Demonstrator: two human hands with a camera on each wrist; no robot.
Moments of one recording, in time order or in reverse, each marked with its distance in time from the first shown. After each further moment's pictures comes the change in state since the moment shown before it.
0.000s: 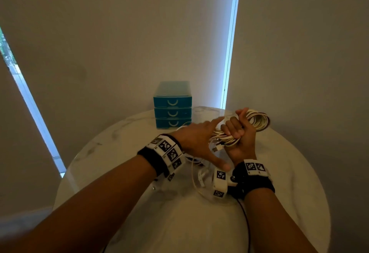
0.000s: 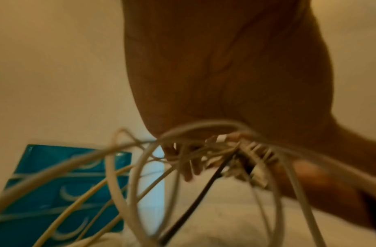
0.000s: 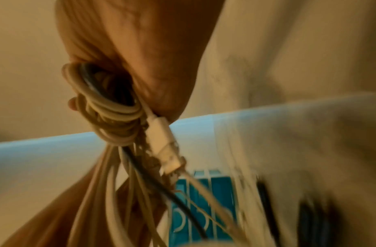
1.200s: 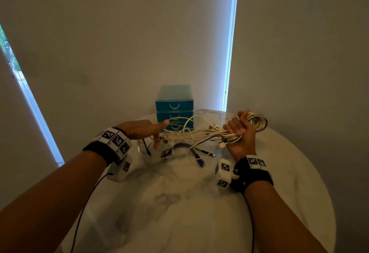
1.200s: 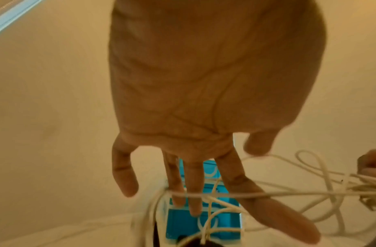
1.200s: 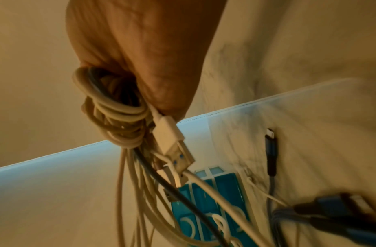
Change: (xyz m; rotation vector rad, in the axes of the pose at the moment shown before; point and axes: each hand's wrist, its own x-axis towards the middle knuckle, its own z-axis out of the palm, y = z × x) left_hand -0.058 -0.128 -0.062 -0.054 -0.098 -0.459; right_hand 0.026 0.001 -0.019 0.063 0.042 -0.006
